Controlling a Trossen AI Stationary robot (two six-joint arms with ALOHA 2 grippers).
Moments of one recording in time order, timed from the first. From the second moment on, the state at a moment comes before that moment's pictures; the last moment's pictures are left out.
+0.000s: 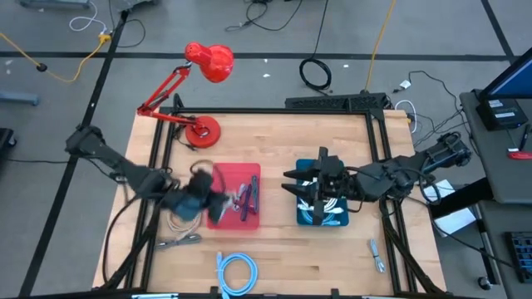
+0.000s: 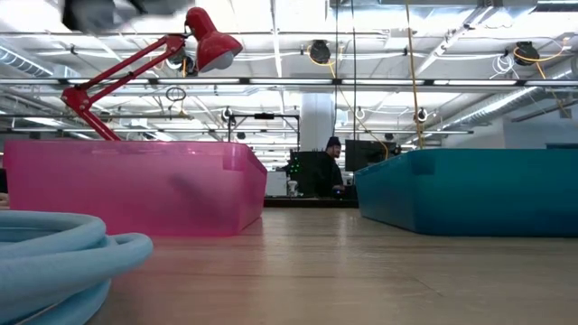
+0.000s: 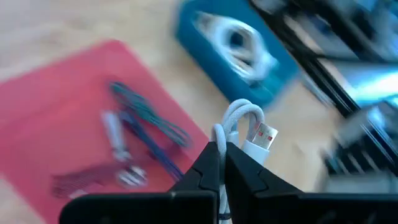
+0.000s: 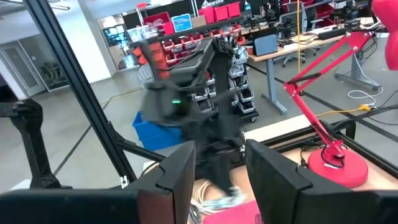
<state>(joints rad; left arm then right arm) -0.51 1.20 1.03 -0.64 -0.56 -1.22 0.45 1.37 1.50 -0.20 0.58 0.33</state>
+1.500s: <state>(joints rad) -0.31 1.55 1.03 -0.74 -0.19 -1.21 0.47 1.38 1.50 -0.17 0.58 0.36</state>
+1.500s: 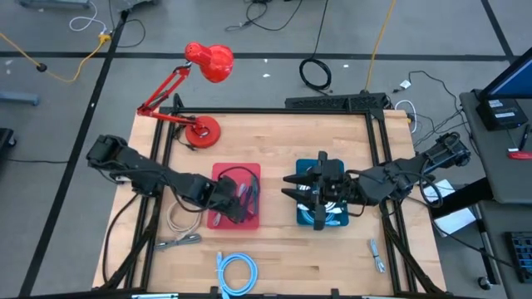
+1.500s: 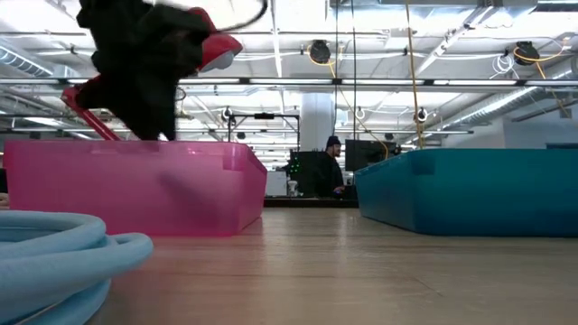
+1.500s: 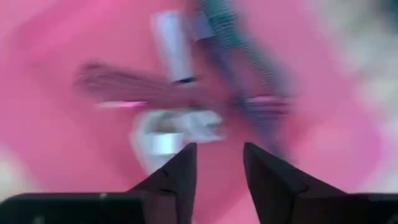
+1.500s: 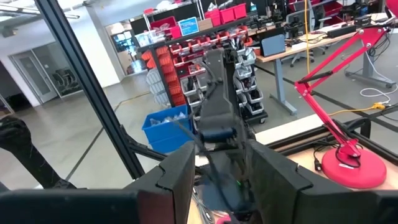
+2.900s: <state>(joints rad) -0.09 1.72 1.04 -0.67 -0.21 -0.88 0.50 1.38 1.50 -0.16 0.58 0.35</state>
